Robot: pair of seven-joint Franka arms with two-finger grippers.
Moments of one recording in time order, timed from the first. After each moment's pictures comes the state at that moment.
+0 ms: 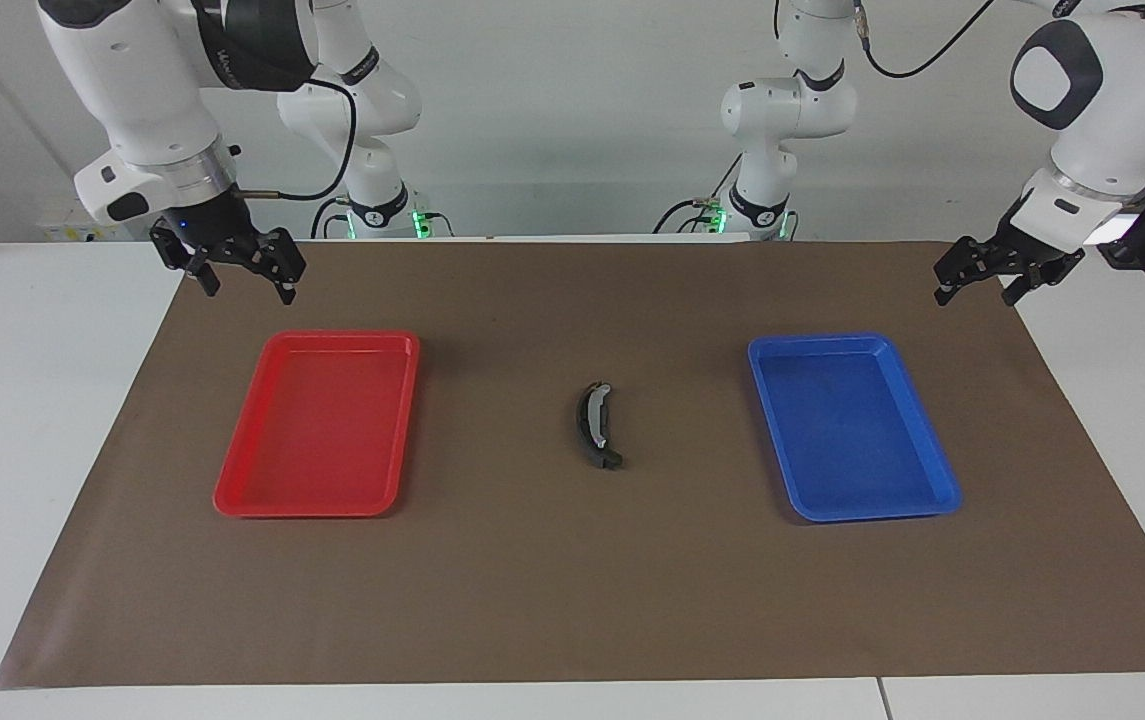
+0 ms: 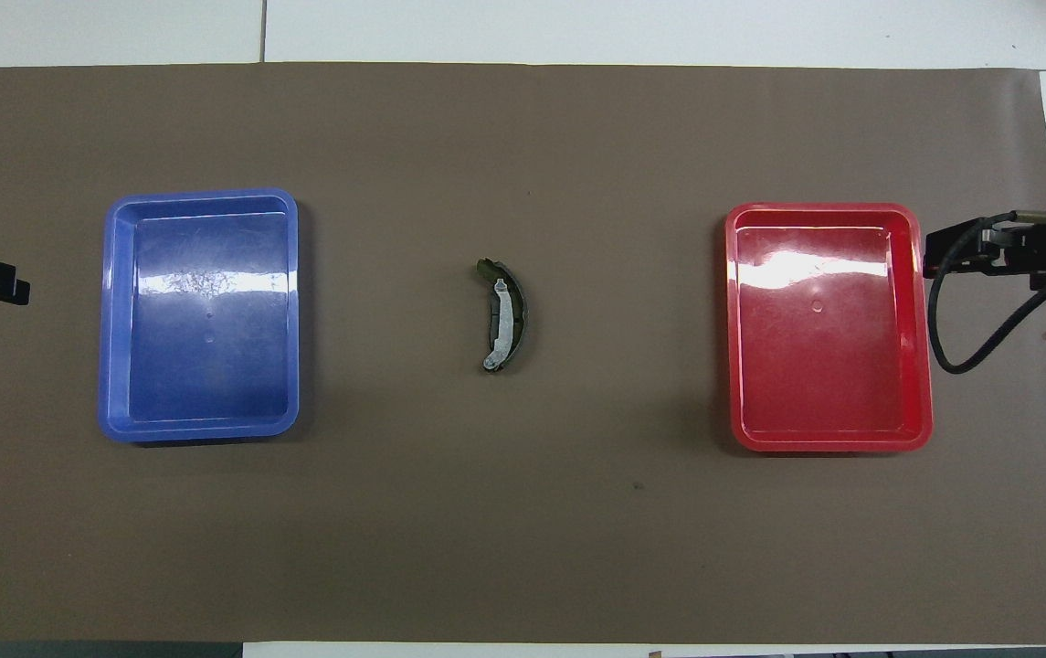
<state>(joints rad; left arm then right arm) -0.05 -0.02 0.13 -1.71 -0.02 1.67 0.17 0.07 -0.06 -0.05 -1.69 -0.04 1.65 0.17</state>
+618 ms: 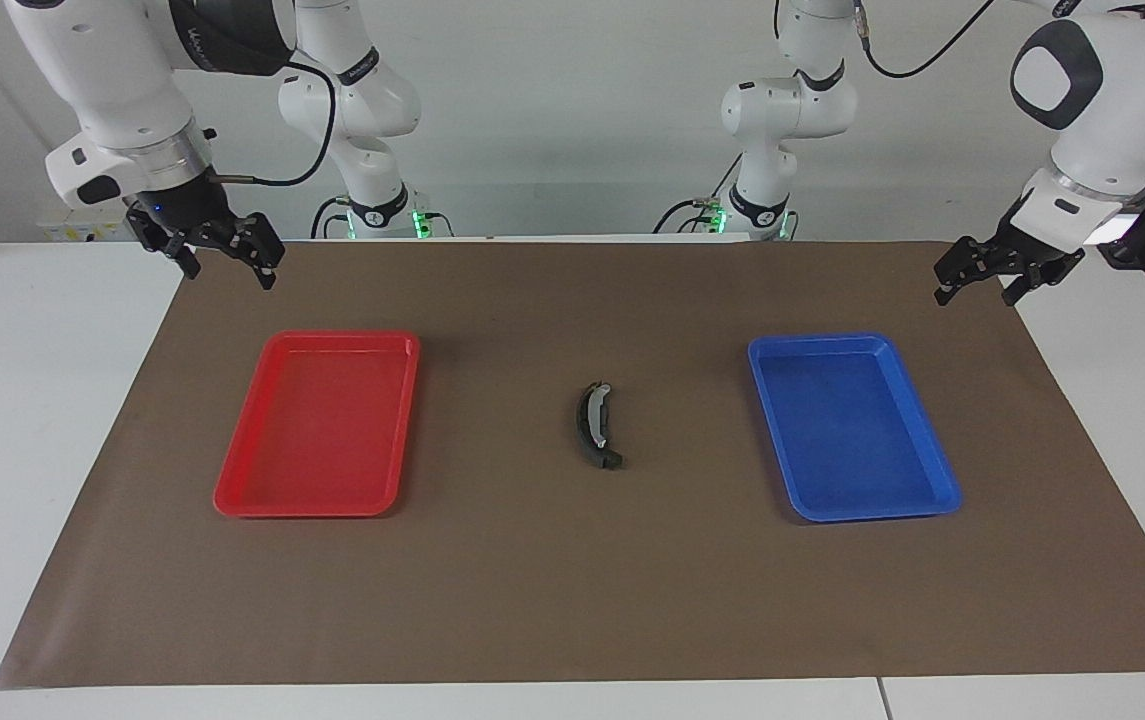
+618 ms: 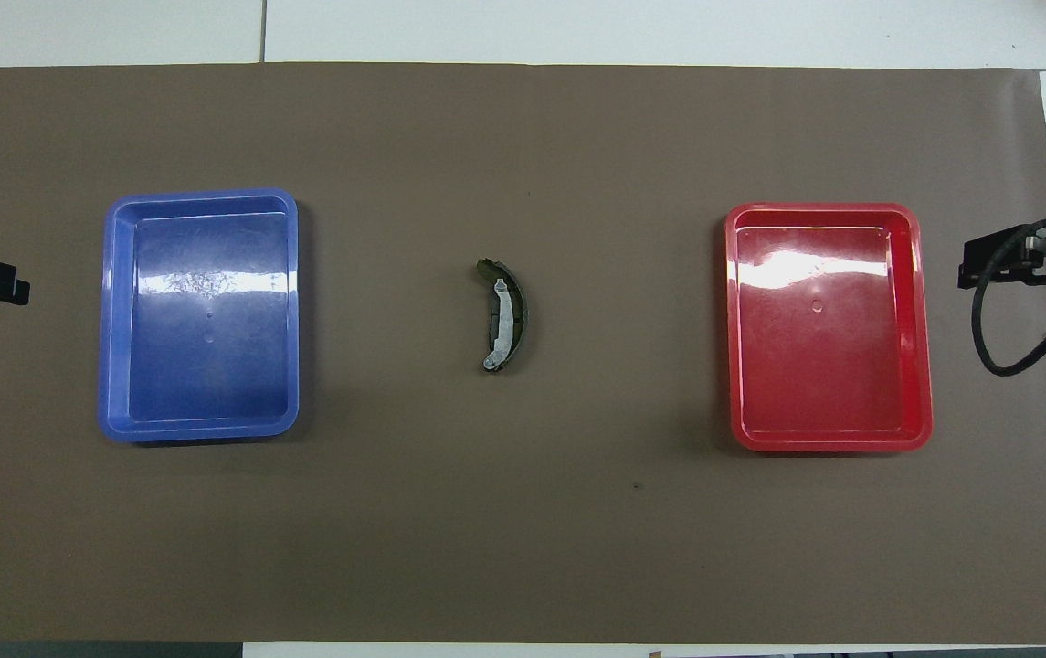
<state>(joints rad) -0.05 -0.02 0.13 -1.71 -0.02 1.67 0.17 -0.06 -0.06 0.04 -1.67 -0.04 1.60 0.15</state>
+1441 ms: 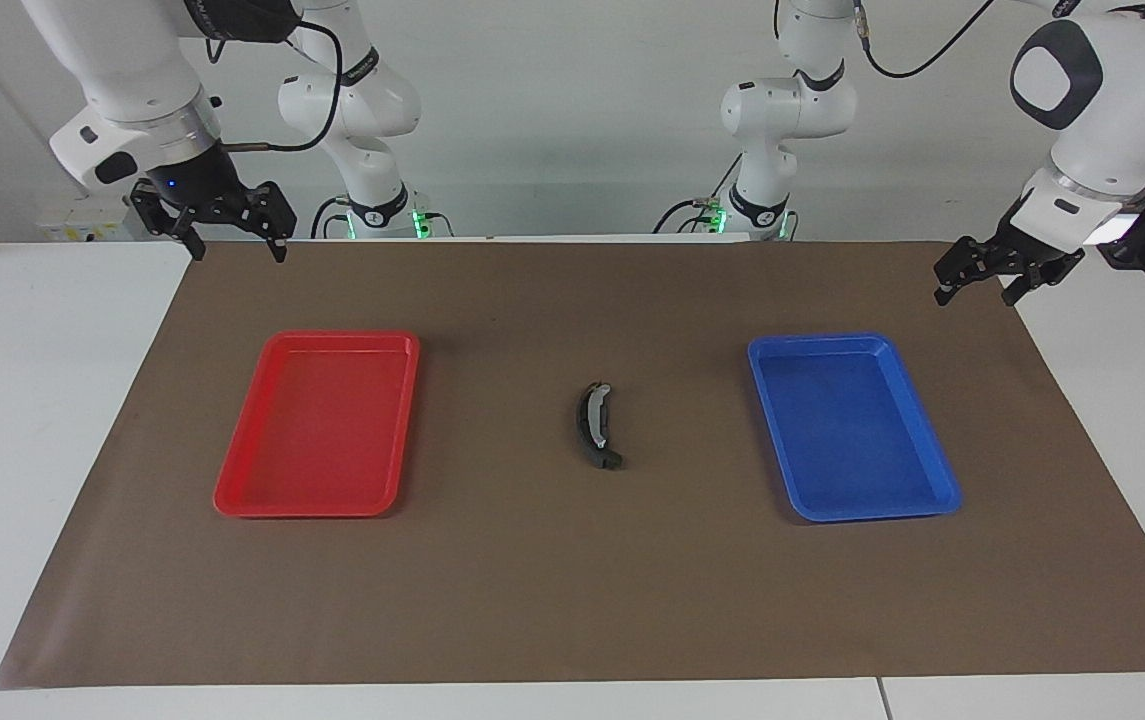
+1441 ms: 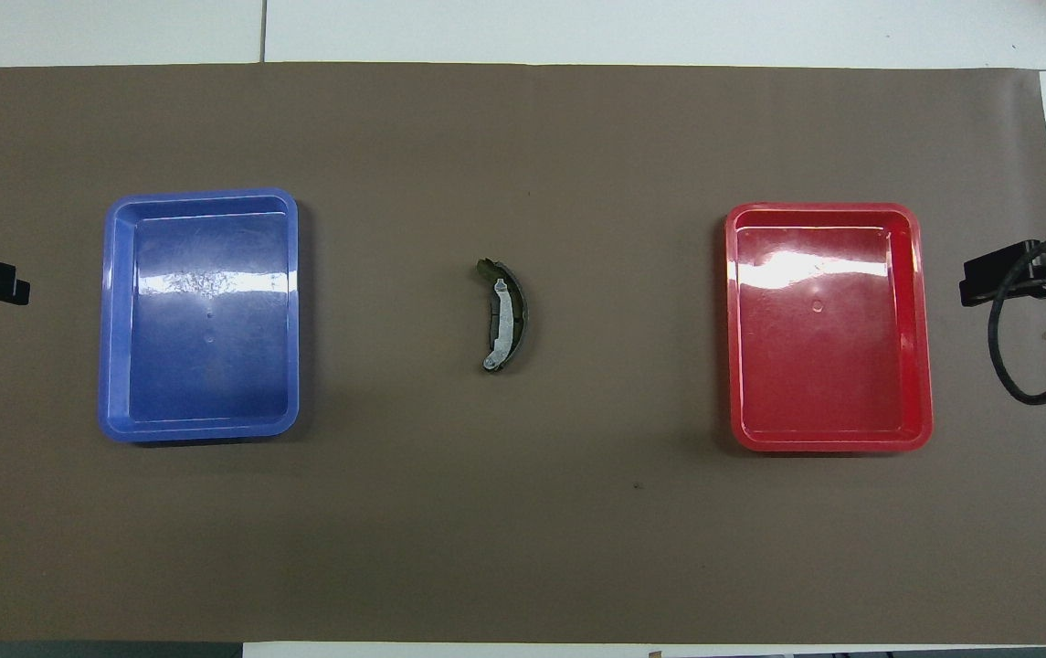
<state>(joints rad) -0.05 -0.02 0.13 -1.71 -0.02 1.67 0.17 -0.05 -0.04 0.05 -1.57 -0.04 1.47 0.02</state>
